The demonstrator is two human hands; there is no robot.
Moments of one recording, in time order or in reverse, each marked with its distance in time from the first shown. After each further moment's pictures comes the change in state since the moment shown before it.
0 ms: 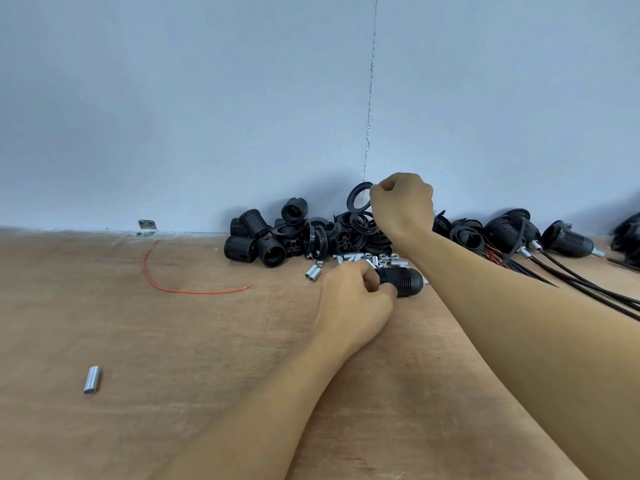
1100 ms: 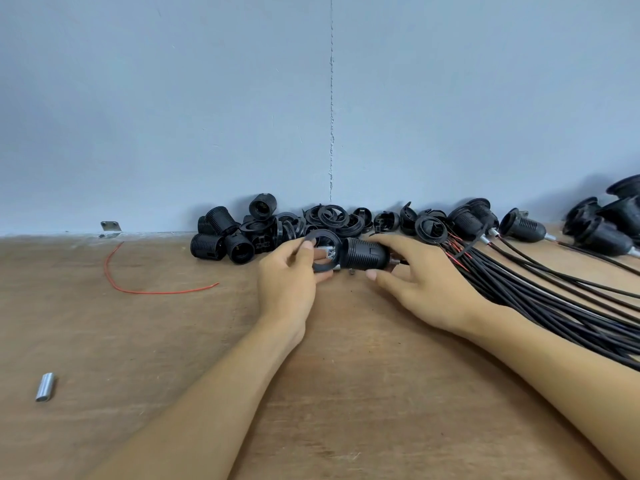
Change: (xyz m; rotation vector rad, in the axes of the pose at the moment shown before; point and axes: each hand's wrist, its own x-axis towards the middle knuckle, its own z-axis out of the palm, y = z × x) left_hand 0.008 -0.006 -0.008 -0.684 0.261 -0.179; right_hand -0.066 0.089 -0.088 -0.182 -0.404 -0.550
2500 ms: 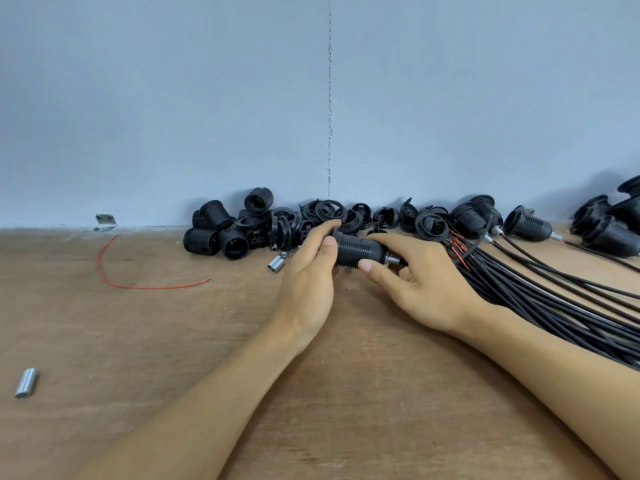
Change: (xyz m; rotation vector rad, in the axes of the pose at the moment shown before) left_hand -0.018 0.003 0.012 0.086 -0.321 0.076; right_hand 0.001 0.002 0.004 0.066 0.047 -0.055
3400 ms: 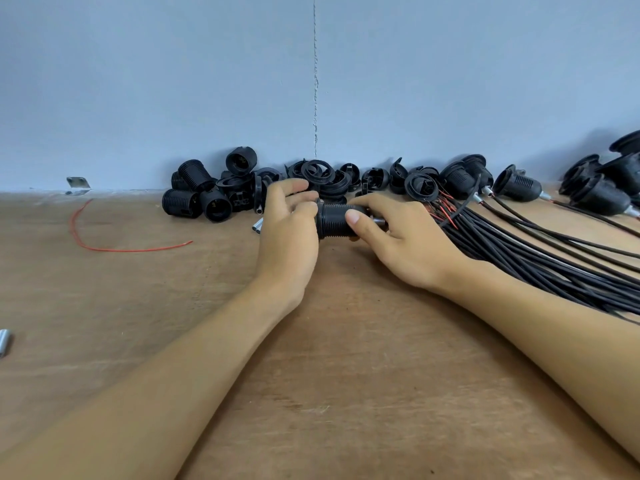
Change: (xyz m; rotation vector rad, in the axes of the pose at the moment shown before) left_hand -0.002 0.005 0.007 -0.029 0.207 -0.026; right_hand -0.001 -0.004 0.004 -0.011 -0.058 0.083
